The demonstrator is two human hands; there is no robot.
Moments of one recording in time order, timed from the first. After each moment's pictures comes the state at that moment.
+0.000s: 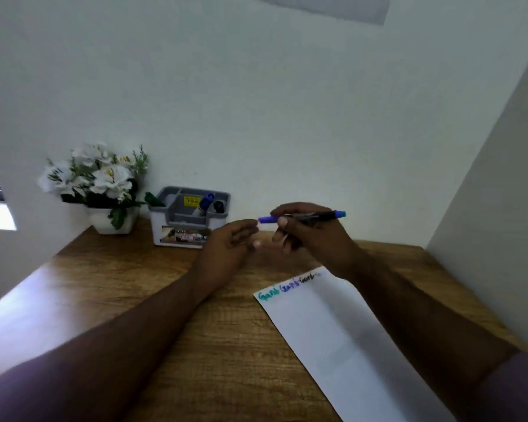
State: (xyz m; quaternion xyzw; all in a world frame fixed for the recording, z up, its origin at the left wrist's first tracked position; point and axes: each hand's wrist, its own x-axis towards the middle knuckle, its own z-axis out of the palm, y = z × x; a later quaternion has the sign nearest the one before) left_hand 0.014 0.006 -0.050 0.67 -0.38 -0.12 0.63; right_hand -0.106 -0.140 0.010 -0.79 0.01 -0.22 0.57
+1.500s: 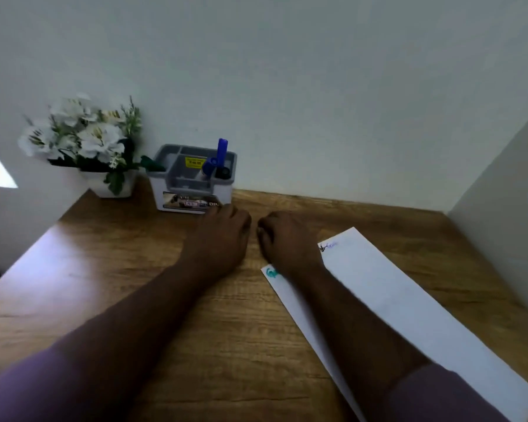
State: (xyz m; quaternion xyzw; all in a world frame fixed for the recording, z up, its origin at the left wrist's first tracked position) left_hand 0.022 0.019 -0.066 0.86 -0.45 0.13 0.21; right_hand -0.054 -0.118 -0.075 -0.97 0.12 -0.20 0.12
